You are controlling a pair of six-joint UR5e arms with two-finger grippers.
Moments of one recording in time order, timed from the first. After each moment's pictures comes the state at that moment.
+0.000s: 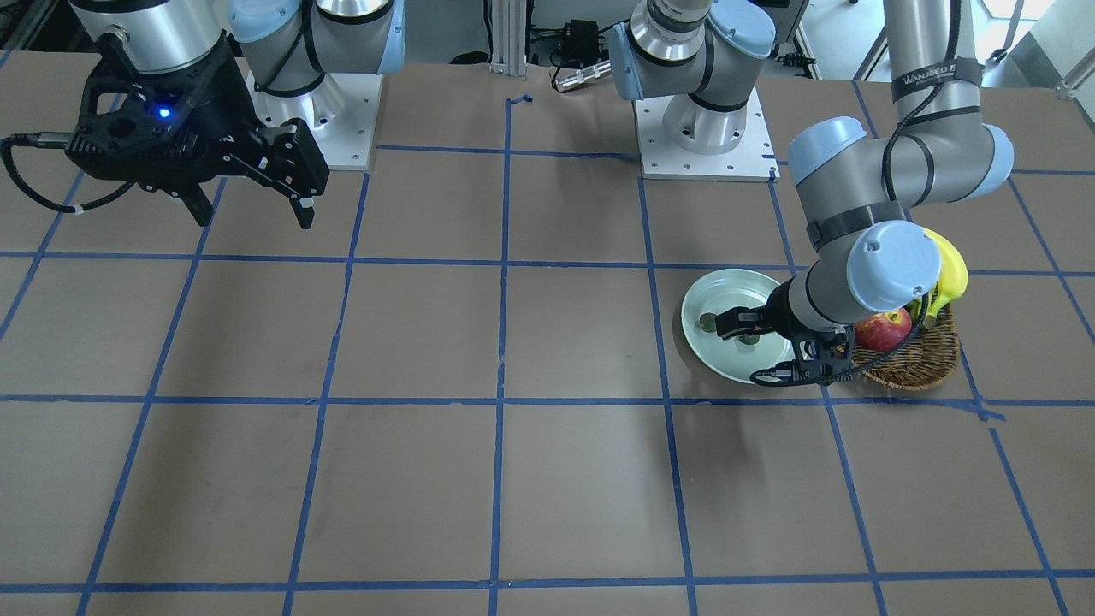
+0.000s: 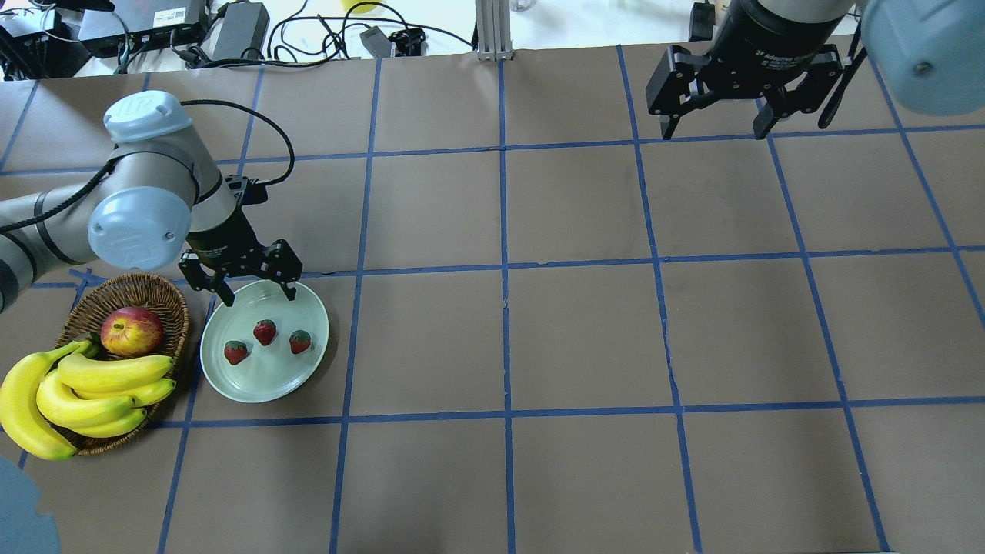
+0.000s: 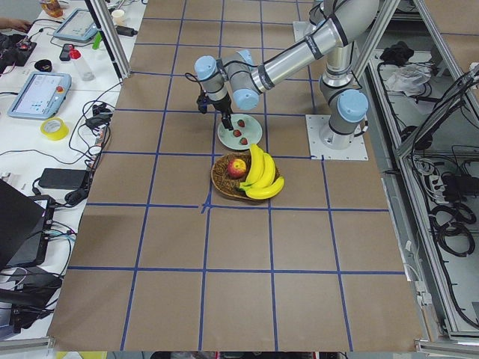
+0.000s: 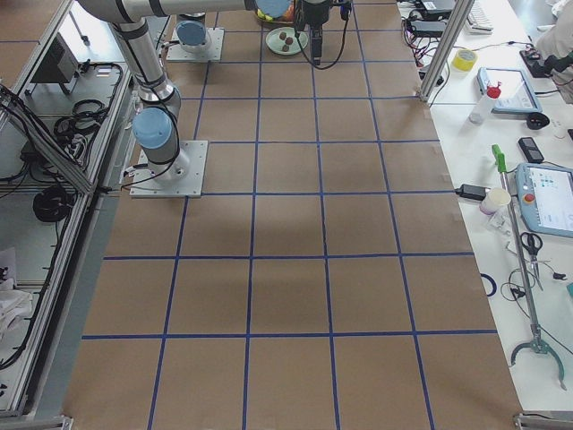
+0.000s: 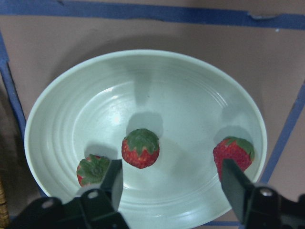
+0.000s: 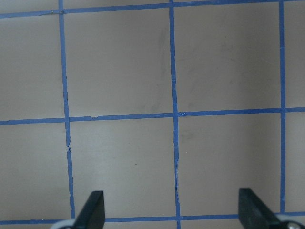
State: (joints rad) left arm -1.35 -1.84 -1.87 -1.26 1.61 0.13; right arm 1.60 -1.56 1.50 -1.61 -1.56 0.07
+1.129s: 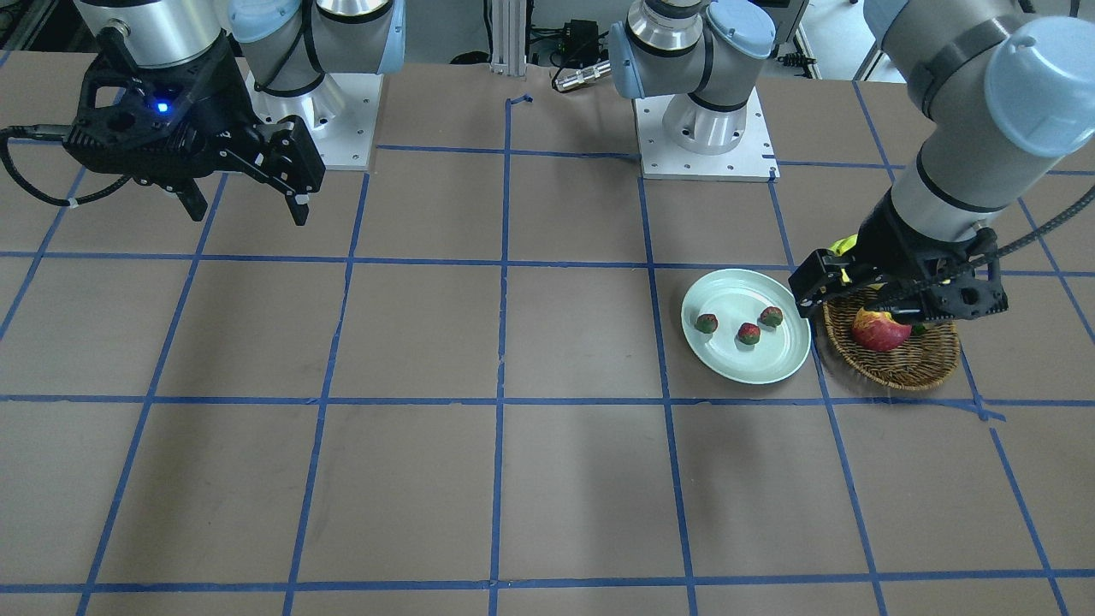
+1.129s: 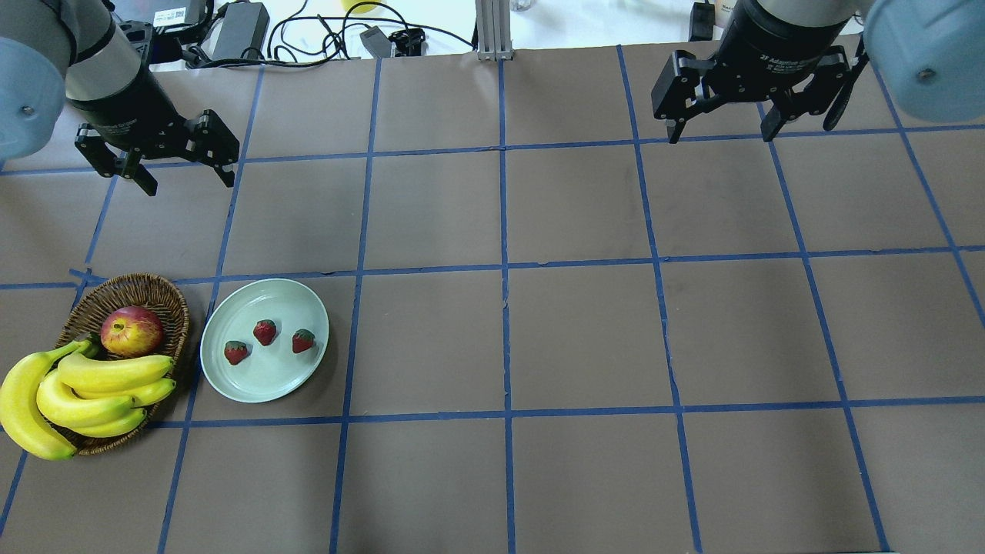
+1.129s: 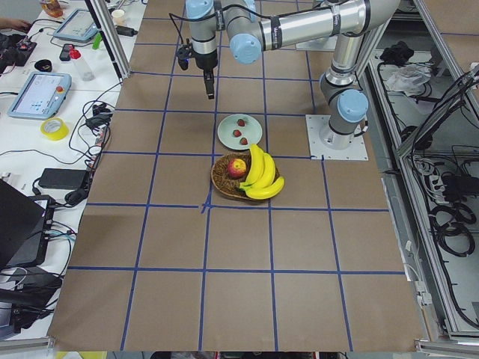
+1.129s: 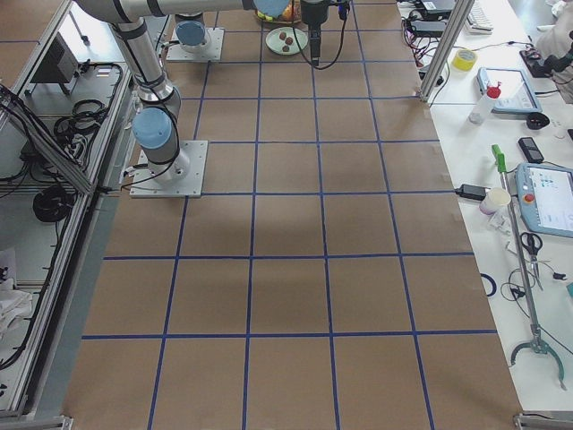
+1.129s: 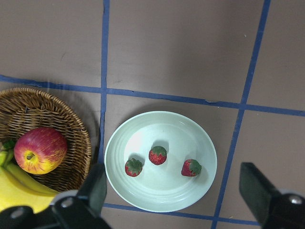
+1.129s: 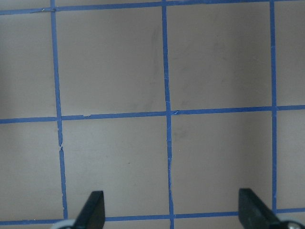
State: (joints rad) left arm -1.38 -1.68 -1.58 -1.47 1.63 0.07; right arm 1.60 -1.57 1.51 -1.61 -1.58 0.07
